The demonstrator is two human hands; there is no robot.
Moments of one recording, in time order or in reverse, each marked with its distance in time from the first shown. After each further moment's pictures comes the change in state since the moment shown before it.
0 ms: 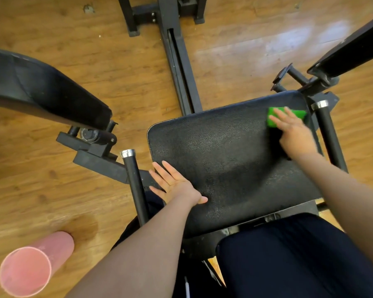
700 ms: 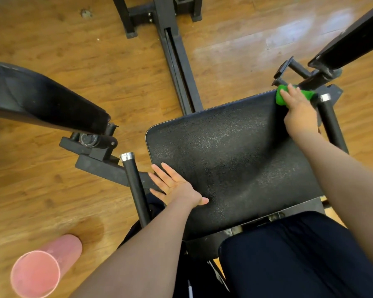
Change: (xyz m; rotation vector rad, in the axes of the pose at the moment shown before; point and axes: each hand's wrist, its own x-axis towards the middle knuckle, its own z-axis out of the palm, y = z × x) left_hand 0.002 -0.001 0.002 0.000 -0.001 0.002; right_hand 0.040 0.014 -0.002 0.105 0.040 0.238
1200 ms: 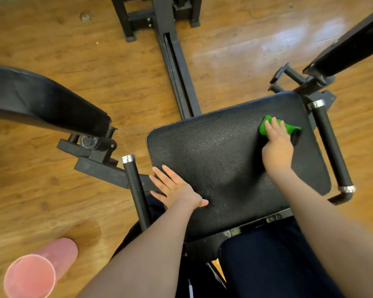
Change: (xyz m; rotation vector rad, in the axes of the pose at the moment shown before) left_hand -0.002 0.003 0.000 0.004 0.019 -0.010; right_hand -0.071 -0.042 0.033 0.062 0.056 0.142
